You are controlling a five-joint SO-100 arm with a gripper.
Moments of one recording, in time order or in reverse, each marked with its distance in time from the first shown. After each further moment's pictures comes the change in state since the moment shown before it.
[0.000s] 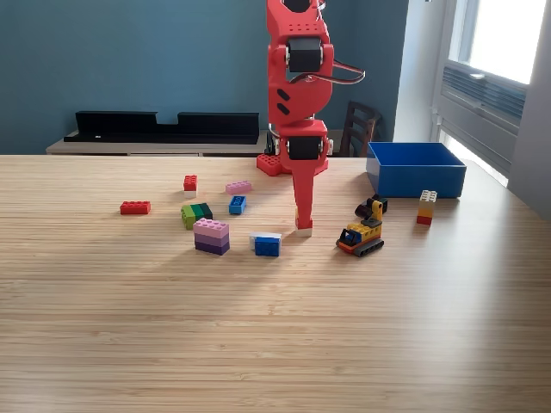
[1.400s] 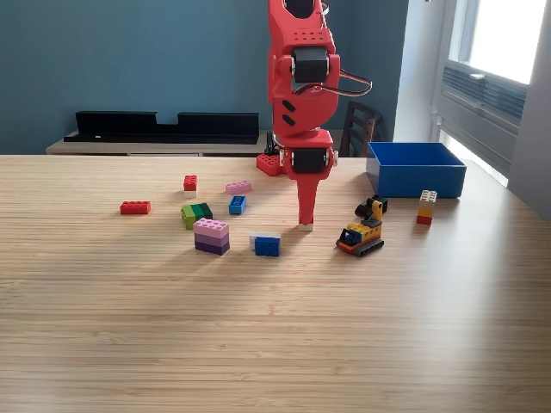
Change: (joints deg) arm -2.0 -5.4 -5.0 3.1 1.6
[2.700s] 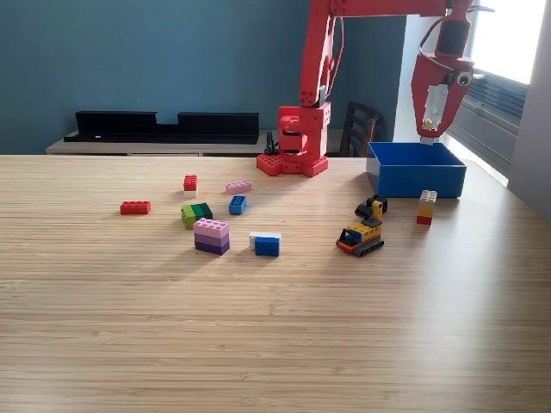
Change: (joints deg) arm -67.2 0.0 -26.4 29.0 -10.5
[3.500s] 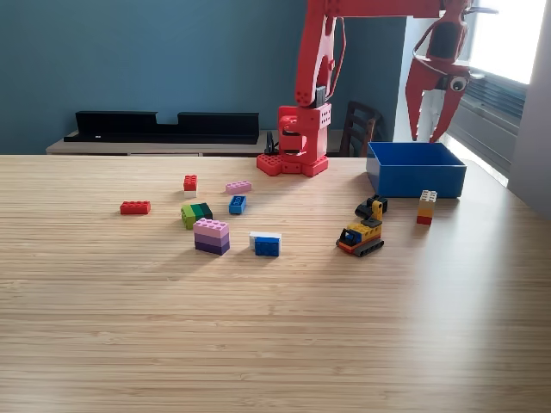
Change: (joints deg) arm 16.6 0.0 2.1 0.0 -1.2
